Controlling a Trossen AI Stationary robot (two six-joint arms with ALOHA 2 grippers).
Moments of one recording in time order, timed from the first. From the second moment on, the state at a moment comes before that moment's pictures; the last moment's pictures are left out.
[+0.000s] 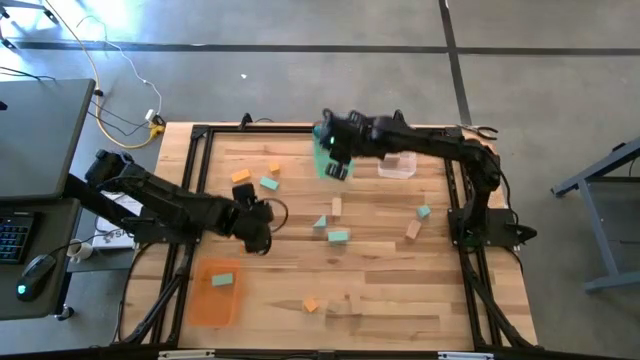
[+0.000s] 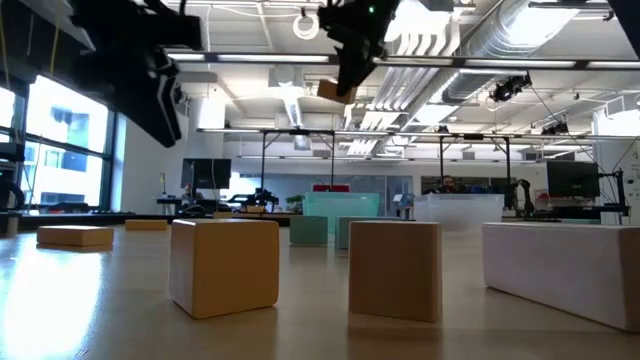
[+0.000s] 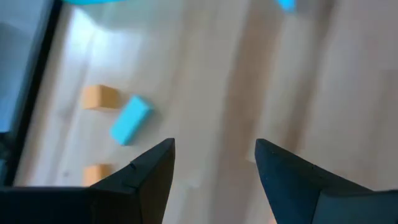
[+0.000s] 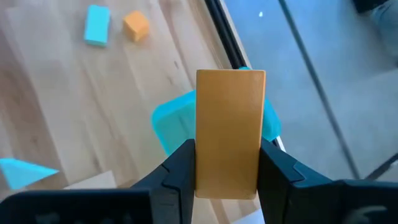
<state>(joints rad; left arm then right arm) -0.17 1.33 0.89 -0.89 -0.56 -0.41 -0.24 1.87 1.92 -1.05 0.36 -0.04</state>
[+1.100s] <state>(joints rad) 0.55 1.34 0.89 -0.74 -0.09 0.12 -0.57 2.18 1.92 -0.96 -0.18 -0.23</state>
